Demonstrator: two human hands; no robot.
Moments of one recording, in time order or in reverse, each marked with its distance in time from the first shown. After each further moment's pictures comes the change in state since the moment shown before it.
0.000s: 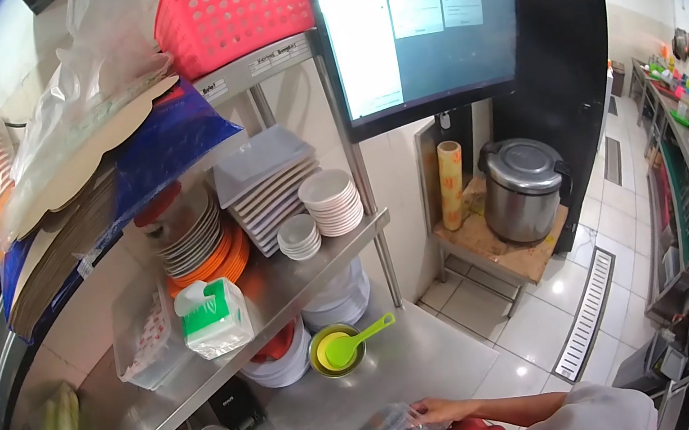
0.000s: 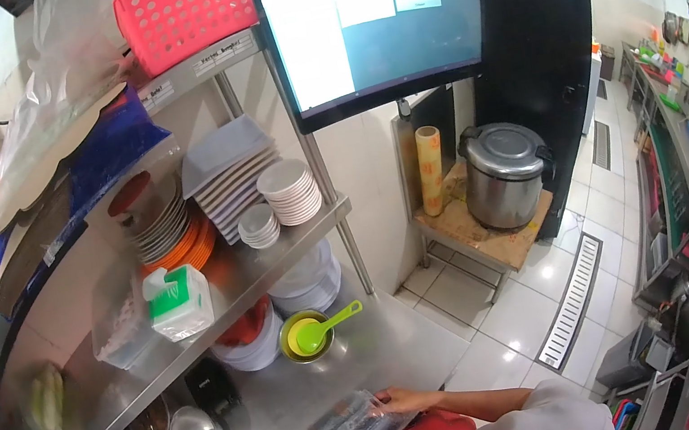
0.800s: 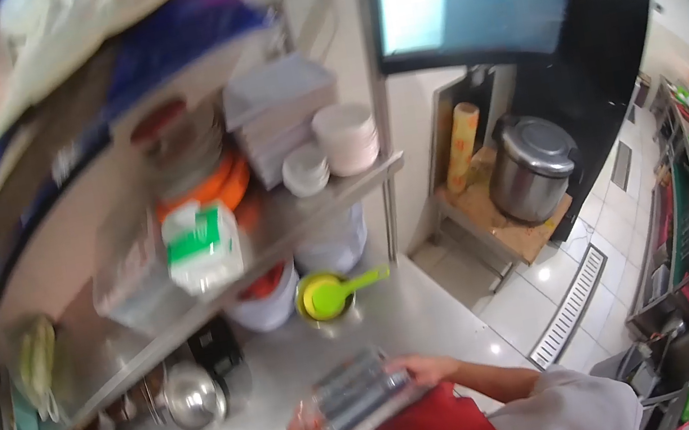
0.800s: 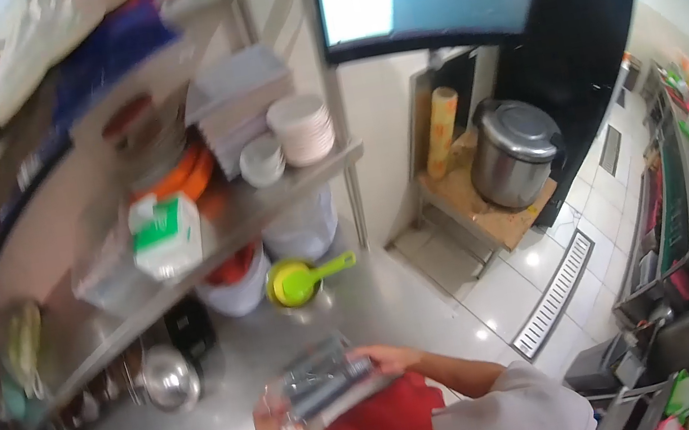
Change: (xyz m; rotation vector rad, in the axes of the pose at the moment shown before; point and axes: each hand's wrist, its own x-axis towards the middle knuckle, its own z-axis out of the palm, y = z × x) left_hand 0.051 0.054 -0.027 0.348 -0.575 -0.064; right_hand 0.012 0.000 -0.018 0.622 -0.118 0.100
